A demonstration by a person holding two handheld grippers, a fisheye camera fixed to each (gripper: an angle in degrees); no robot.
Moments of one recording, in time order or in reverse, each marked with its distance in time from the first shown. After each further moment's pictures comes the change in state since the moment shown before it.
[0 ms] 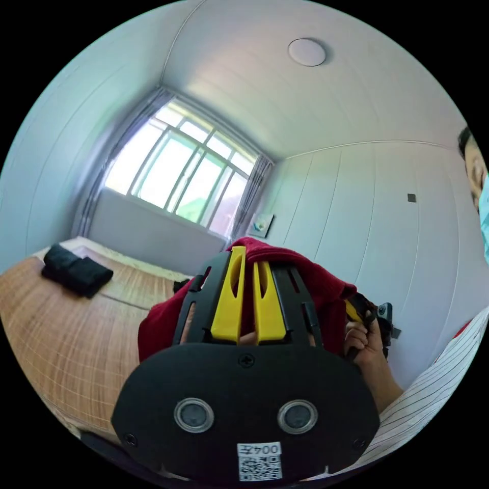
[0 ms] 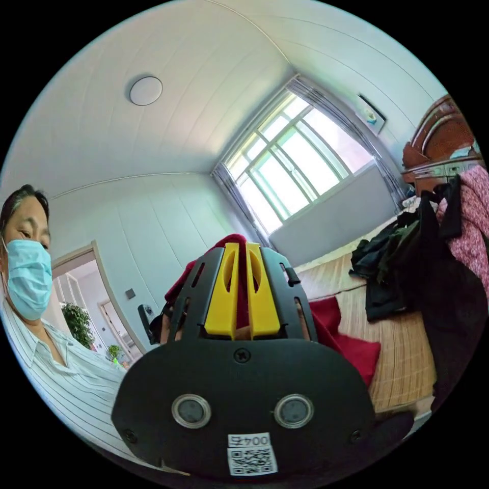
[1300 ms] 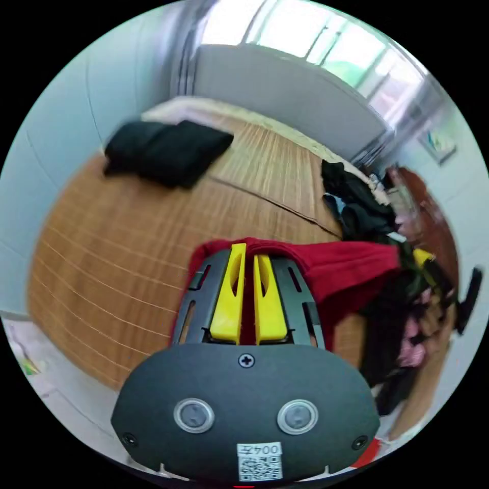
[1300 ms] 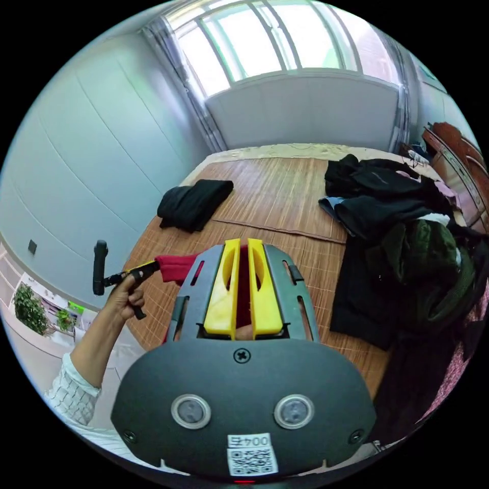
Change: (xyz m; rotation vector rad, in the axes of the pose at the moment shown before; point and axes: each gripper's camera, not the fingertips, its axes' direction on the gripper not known) left arm -0.313 -0.278 0.400 -0.954 -0.572 -0.525; right arm 0.217 0.044 0.656 -0.845 0.414 0.039
